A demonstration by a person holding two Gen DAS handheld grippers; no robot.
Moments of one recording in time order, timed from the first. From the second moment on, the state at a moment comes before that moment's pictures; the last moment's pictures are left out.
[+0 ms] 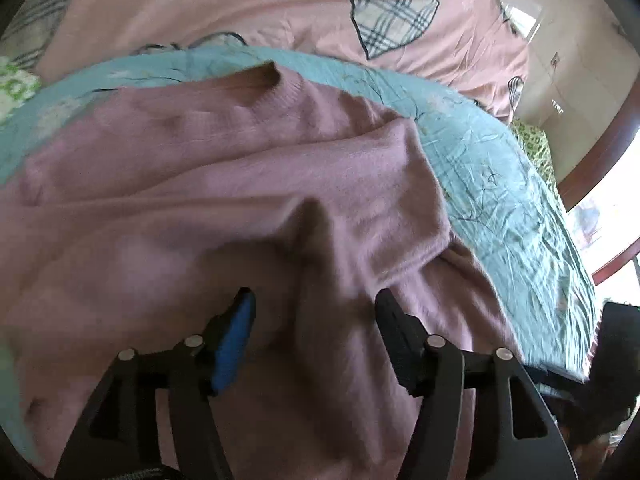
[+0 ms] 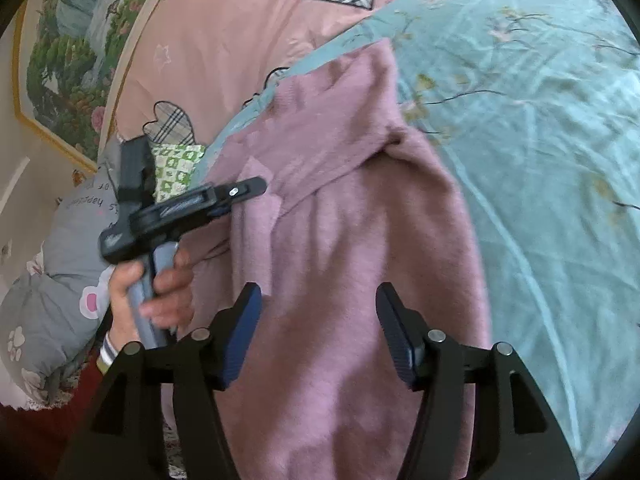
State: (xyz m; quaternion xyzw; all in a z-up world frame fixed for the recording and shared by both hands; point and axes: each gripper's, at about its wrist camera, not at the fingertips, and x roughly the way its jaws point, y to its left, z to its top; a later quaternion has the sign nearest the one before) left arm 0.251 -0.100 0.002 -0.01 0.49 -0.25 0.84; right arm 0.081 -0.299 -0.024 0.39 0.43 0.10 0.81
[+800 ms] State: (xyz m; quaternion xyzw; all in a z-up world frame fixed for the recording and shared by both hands) left arm 0.229 0.080 -0.032 0.00 0.44 0.05 0.89; right arm 0.190 -0.248 -0.010 0.26 0.45 0.14 0.84
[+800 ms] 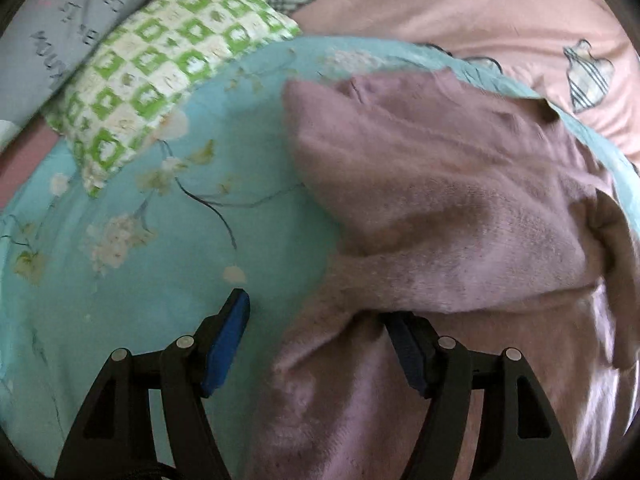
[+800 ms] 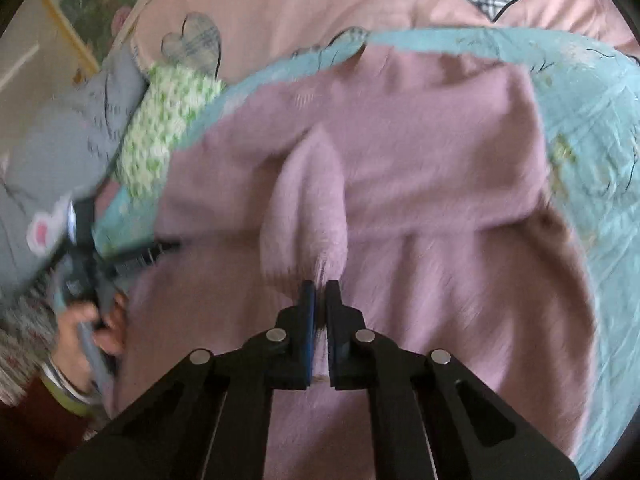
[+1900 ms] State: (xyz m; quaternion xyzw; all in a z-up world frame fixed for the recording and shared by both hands) left arm 0.275 0.149 0.004 -0.14 0.47 -0.03 0.87; right arm 0.212 -0.356 -0.045 0.34 0.44 0.07 0.83
